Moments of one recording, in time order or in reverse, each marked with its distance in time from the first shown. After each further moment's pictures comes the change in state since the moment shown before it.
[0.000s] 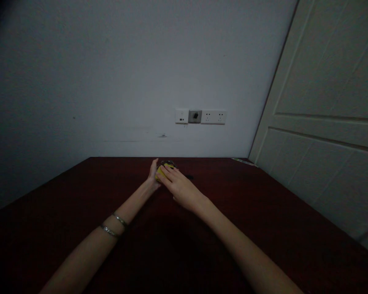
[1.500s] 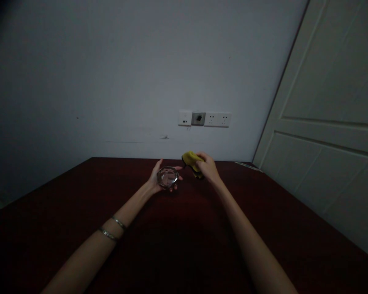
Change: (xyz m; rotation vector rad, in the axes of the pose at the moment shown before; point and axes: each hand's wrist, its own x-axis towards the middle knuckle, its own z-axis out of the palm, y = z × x) left_hand 0.005 0.008 -0.023 0.342 -0.550 -0.128; right_hand 0.006 0.097 0.000 0.840 0.559 0.790
